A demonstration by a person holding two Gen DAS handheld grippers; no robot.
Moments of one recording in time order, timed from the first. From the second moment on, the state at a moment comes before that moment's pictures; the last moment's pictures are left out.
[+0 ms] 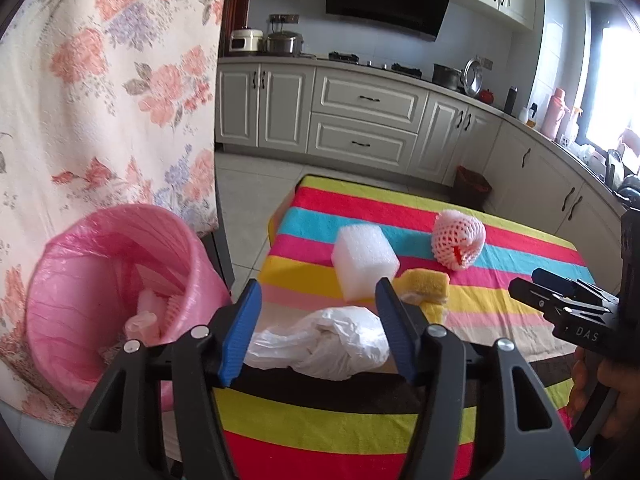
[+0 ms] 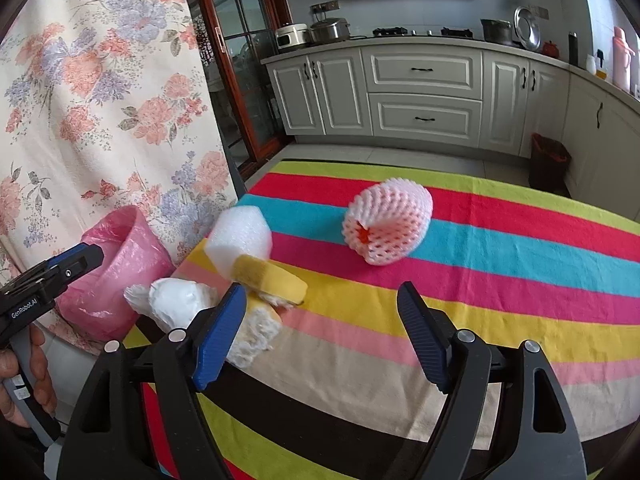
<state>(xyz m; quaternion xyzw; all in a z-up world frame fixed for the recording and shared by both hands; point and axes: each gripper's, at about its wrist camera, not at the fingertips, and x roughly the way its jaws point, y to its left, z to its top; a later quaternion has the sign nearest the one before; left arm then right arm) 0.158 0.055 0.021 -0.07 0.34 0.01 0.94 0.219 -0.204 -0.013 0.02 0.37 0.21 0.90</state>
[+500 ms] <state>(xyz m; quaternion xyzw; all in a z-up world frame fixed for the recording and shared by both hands) 0.194 0.045 -0.039 -0.08 0.41 0.00 0.91 0.223 -0.221 -0.034 0.04 0.39 0.20 0.90</state>
